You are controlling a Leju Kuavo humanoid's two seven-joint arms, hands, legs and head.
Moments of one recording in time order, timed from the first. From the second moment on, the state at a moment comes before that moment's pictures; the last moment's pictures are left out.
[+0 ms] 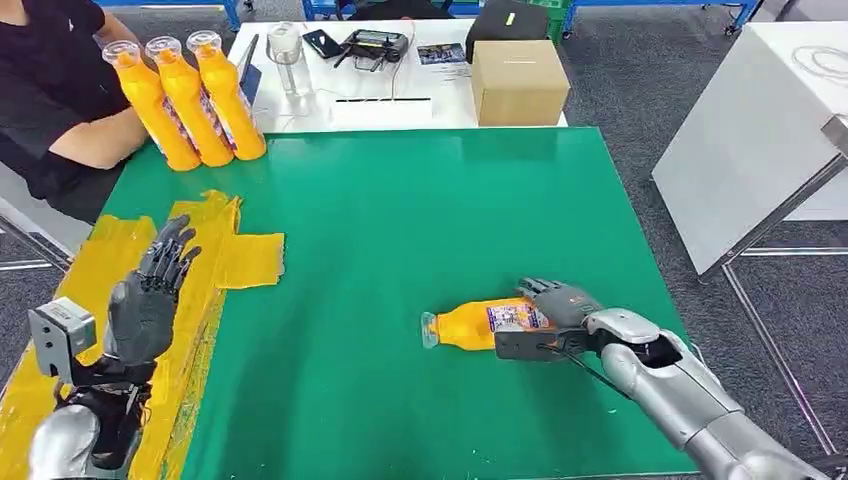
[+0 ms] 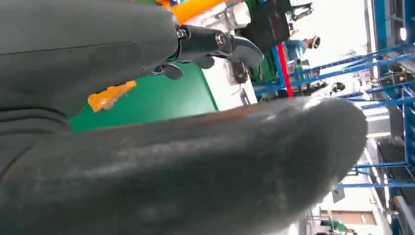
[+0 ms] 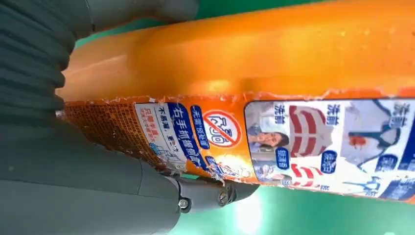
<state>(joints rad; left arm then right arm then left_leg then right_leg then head) -0.02 0.06 0.08 -1.73 0.07 -0.28 -0.26 -0.48 -0.46 0.75 -1.14 0.70 0.39 0.06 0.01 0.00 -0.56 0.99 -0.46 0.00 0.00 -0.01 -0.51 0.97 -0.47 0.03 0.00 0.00</state>
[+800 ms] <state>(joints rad) 0.07 0.04 0.08 -1.76 0.25 -0.30 -0.24 -0.25 -0.30 0.59 -1.33 0.47 -0.03 0.01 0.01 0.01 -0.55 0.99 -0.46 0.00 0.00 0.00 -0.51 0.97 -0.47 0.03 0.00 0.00</state>
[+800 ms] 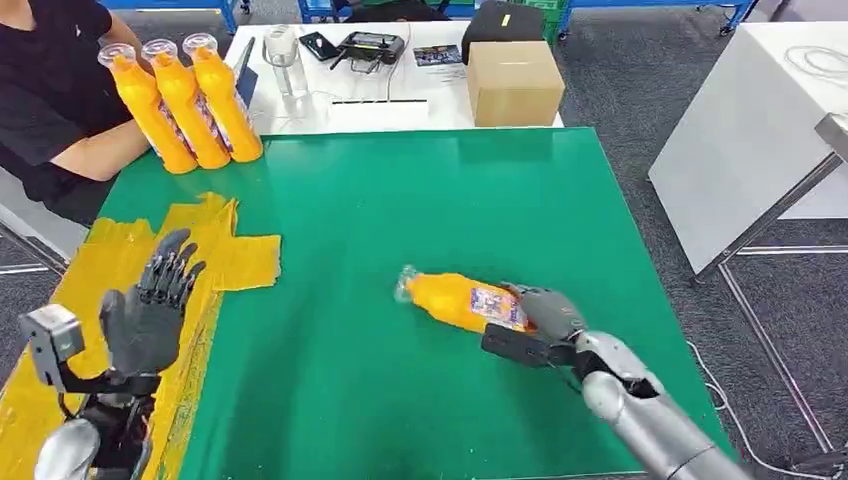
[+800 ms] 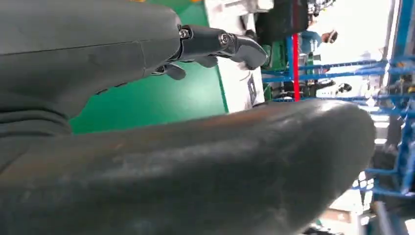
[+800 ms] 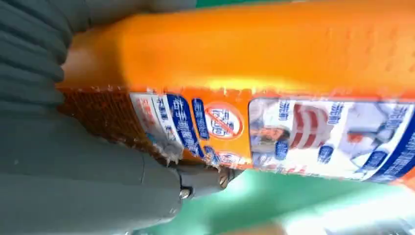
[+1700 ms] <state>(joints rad) 0.06 -0.08 -0.21 -1.84 0.36 -0.28 -0.19 -0.14 0.06 0.43 -1.58 0.33 -0.04 -0.05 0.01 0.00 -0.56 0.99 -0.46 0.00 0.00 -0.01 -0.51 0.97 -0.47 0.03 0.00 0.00</state>
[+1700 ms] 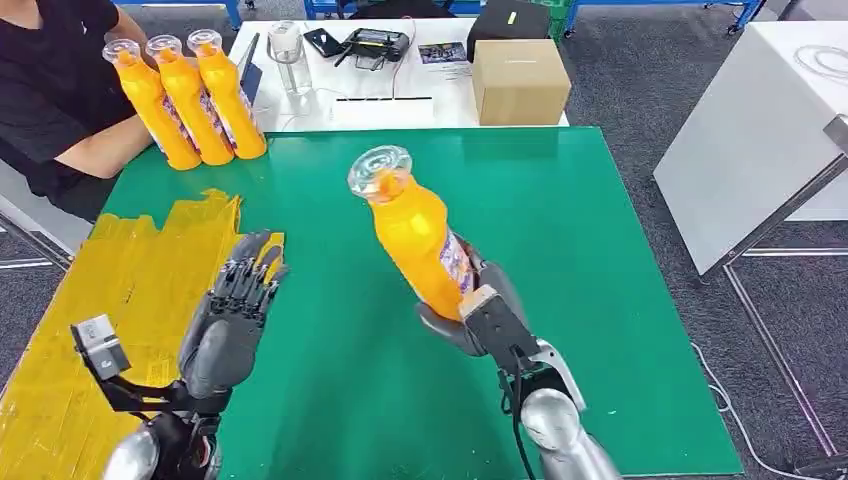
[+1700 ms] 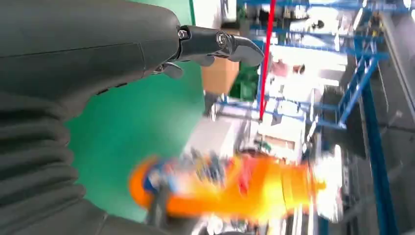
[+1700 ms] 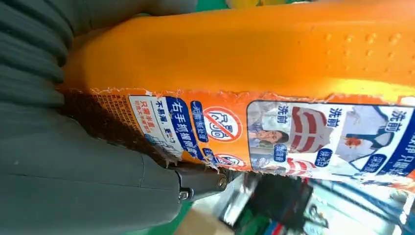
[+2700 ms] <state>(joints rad) 0.03 -0.08 -0.27 -1.82 0.45 -0.27 -0.18 -0.25 0.13 0.65 -1.41 0.54 -0.08 0.02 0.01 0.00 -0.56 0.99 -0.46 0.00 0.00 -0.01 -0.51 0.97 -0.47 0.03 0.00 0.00</state>
